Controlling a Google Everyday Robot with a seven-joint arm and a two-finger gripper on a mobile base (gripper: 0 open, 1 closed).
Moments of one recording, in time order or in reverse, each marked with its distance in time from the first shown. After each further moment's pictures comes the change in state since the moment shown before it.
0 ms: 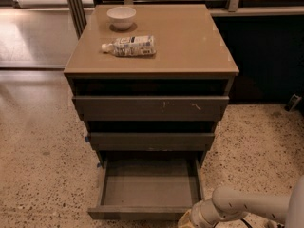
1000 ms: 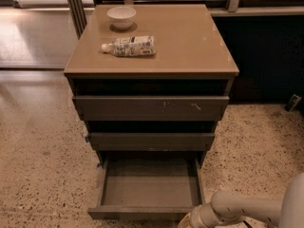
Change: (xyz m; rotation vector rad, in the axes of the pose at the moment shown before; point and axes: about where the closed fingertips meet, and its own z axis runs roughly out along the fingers) arm 0.022 -0.006 0.022 0.004 0.004 -0.018
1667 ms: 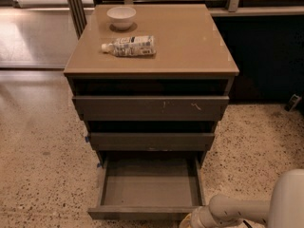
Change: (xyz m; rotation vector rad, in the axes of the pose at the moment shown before) arm 0.025 -0.027 0.026 0.070 0.036 -0.040
